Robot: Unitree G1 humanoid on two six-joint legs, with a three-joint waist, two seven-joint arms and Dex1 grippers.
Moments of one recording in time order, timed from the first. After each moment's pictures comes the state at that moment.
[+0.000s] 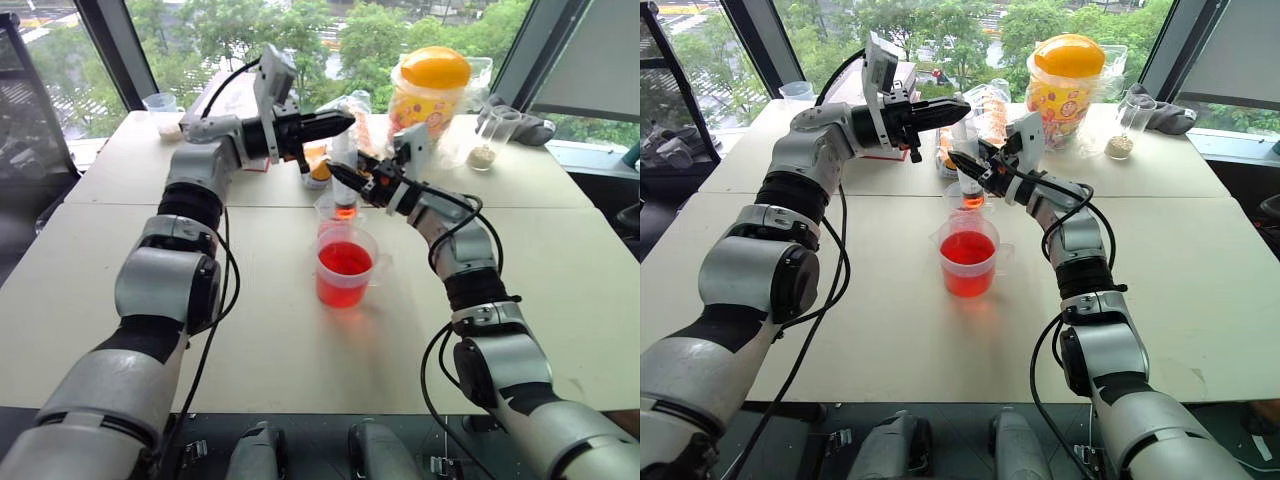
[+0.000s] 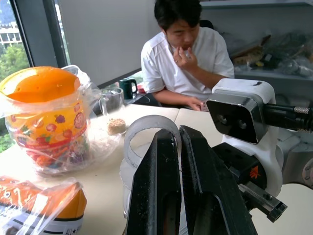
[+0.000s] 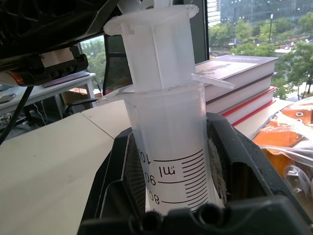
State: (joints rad) left arm -1.42 0.29 0.07 1.08 -0.26 0.09 -1.24; right arm -0.96 -0.25 -0.04 0.55 0.28 0.12 0.79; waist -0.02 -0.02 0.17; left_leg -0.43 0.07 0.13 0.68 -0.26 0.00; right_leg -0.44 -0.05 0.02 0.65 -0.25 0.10
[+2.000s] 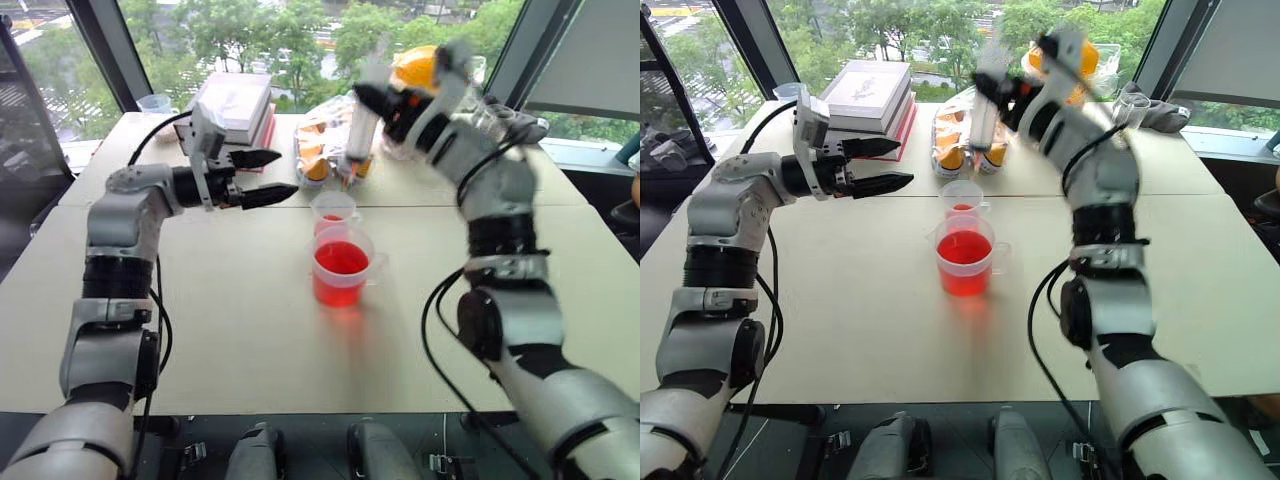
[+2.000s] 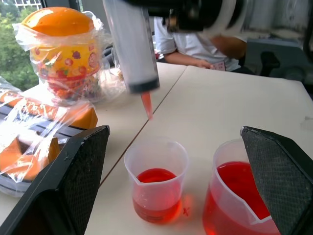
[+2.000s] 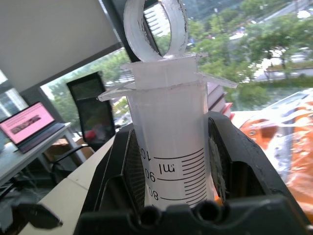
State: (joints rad) left arm -0.90 0.52 0.09 0.30 -0.39 0.46 -1.21; right arm -1.30 -0.38 -0.25 0.49 0.44 0.73 0.41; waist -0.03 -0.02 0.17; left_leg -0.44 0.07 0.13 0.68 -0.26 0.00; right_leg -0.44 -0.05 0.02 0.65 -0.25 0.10
